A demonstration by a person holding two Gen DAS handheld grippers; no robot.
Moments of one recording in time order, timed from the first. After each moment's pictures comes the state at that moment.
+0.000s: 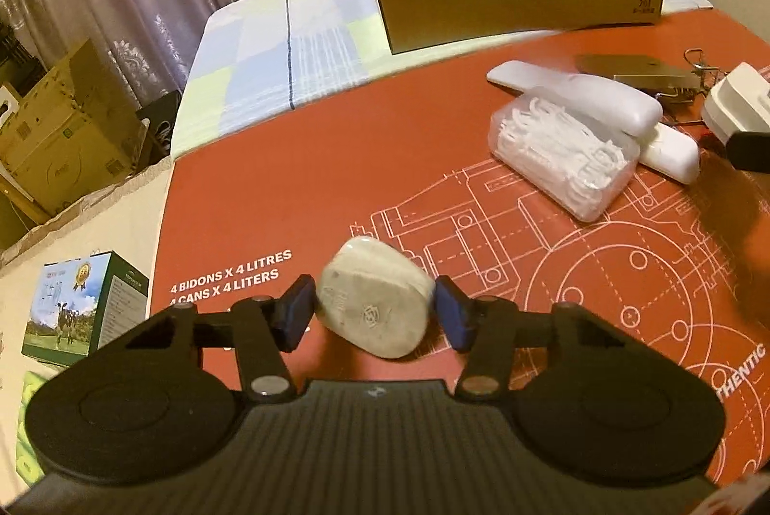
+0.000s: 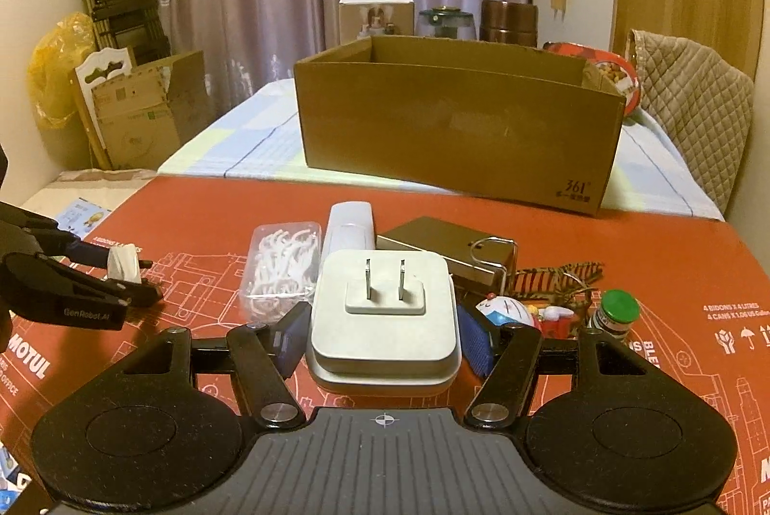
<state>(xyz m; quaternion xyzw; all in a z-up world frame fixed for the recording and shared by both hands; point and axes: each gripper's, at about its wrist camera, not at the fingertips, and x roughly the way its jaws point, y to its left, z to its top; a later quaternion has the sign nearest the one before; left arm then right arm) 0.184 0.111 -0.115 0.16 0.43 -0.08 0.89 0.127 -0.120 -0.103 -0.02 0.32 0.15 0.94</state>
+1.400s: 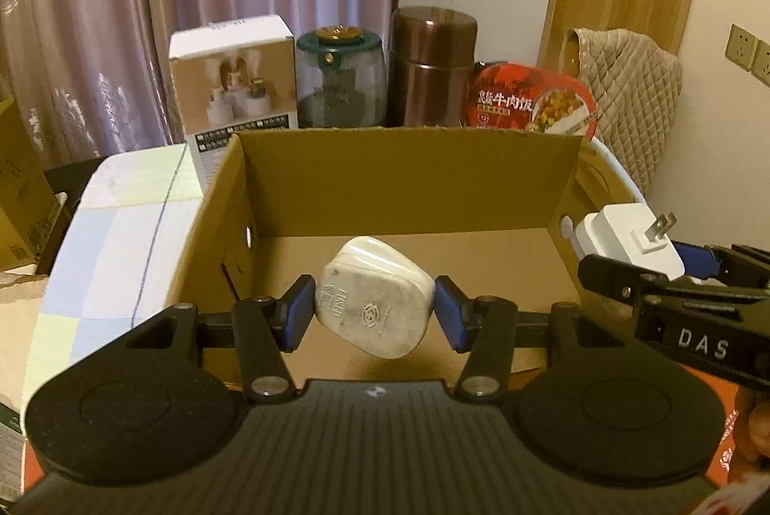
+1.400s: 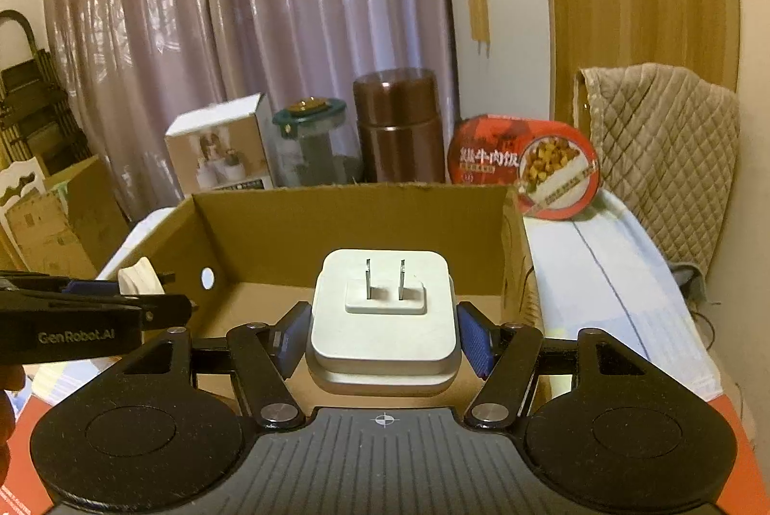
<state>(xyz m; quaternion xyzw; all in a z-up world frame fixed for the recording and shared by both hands) 0.416 -0.036 -0.014 0.03 0.35 -0.12 0.93 0.377 -0.207 -0.034 0.04 0.29 0.08 0.95</state>
